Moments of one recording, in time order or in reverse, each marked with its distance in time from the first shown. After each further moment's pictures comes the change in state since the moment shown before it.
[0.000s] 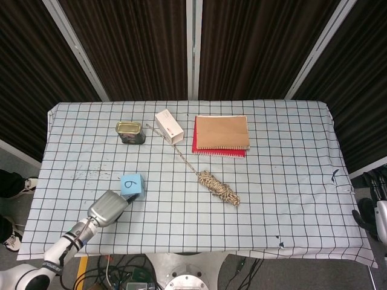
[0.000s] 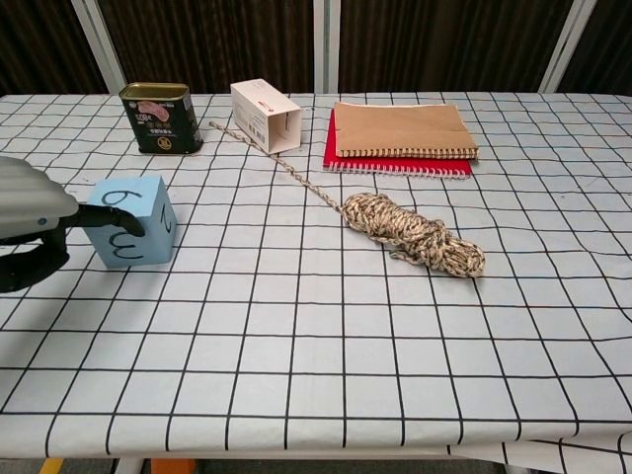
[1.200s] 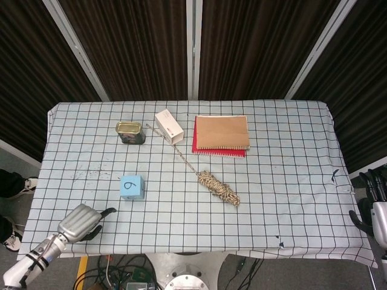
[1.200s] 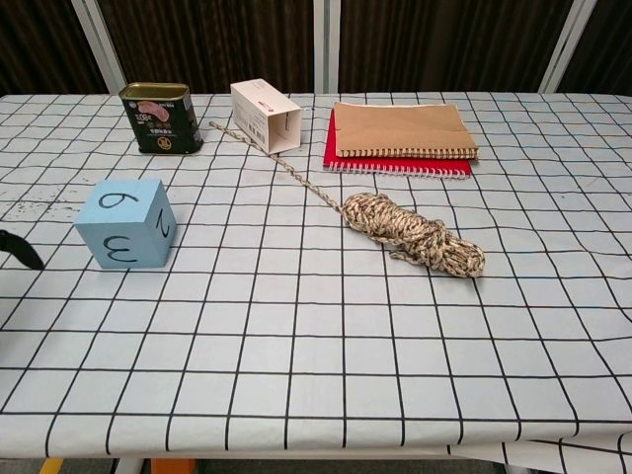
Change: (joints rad) left arm 0.197 0.137 0.079 0.119 0.461 0.079 -0.576; right arm -0.009 0.017 -0.005 -0.065 -0.032 0.034 -0.068
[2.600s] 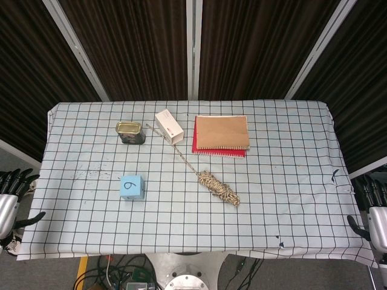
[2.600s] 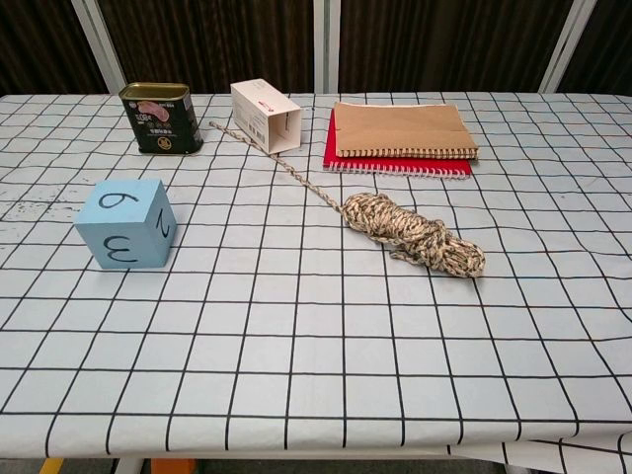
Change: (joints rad) left arm 0.303 0.006 -0.111 0.221 -0.108 0.566 -0.292; right arm -0.016 -0.020 -0.024 0.012 -0.015 0.005 -0.019
